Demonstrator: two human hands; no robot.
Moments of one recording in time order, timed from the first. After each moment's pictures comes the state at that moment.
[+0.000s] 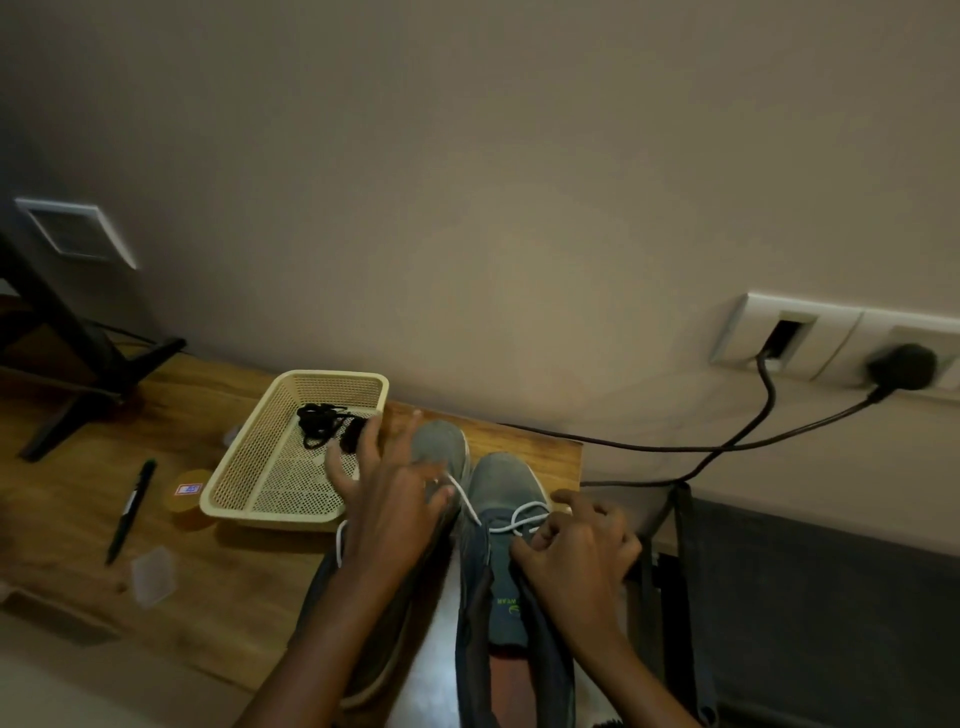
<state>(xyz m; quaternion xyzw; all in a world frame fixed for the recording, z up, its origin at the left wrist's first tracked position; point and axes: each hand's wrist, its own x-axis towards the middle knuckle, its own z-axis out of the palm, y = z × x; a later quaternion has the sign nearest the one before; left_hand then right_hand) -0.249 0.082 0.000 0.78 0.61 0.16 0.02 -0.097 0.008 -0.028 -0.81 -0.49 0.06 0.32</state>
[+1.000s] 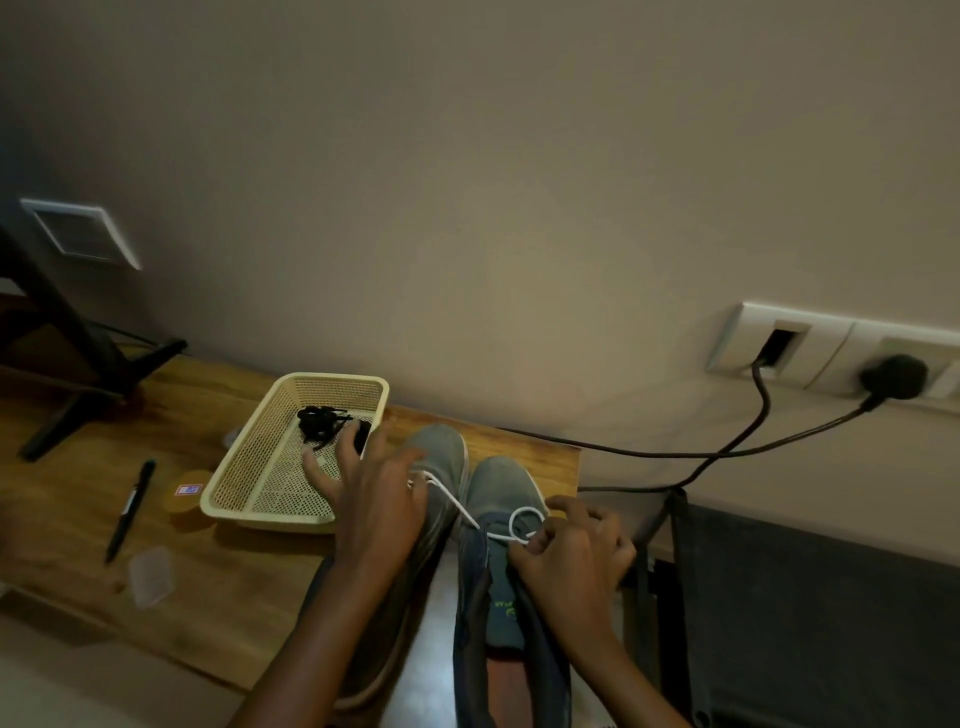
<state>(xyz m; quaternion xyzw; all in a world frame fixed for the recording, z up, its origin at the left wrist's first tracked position) -0.251 0.081 0.010 0.73 0.65 0.20 0.00 -0.099 0.011 -0.036 -0.81 -0.49 0.05 0.32</state>
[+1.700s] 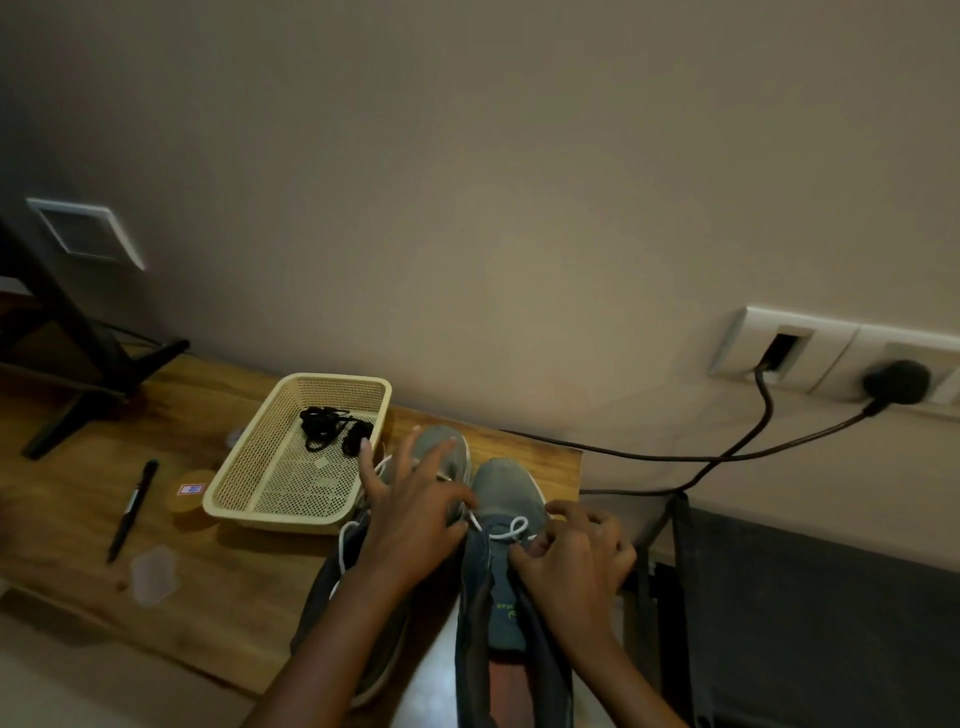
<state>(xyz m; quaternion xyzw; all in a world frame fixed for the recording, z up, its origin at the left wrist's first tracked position) -0.240 0.076 0.009 0.84 0.54 0.09 0.02 -0.098 0.008 -0.030 -0.81 -0.51 0.08 0.27</state>
